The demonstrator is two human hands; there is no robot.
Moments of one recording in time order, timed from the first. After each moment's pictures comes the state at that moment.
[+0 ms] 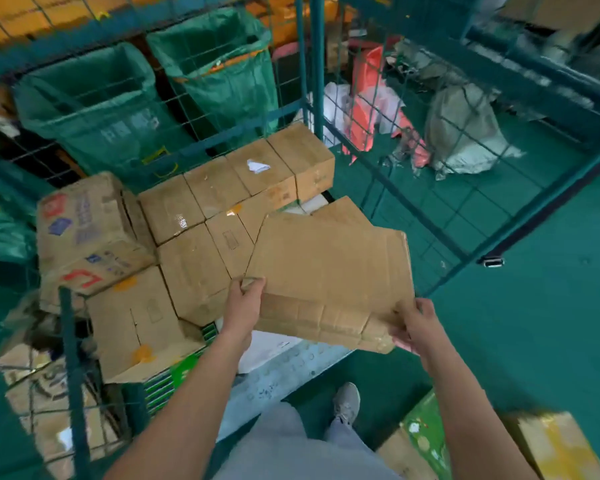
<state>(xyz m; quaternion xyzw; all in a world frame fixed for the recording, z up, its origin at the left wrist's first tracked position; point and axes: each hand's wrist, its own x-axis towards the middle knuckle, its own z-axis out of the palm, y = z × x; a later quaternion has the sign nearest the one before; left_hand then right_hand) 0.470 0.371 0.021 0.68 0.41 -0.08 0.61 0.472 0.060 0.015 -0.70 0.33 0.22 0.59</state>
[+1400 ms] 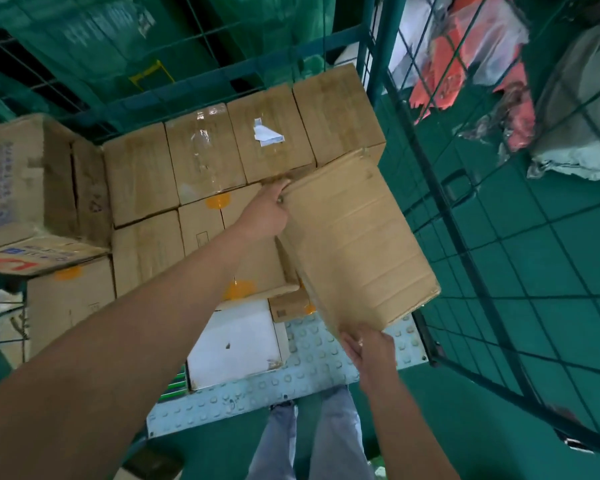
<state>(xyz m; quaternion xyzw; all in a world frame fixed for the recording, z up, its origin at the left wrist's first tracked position) 0.890 0.394 -0.094 0.87 0.24 -0.18 0.39 0.759 0.133 -0.149 -0.51 0.50 0.31 0.63</state>
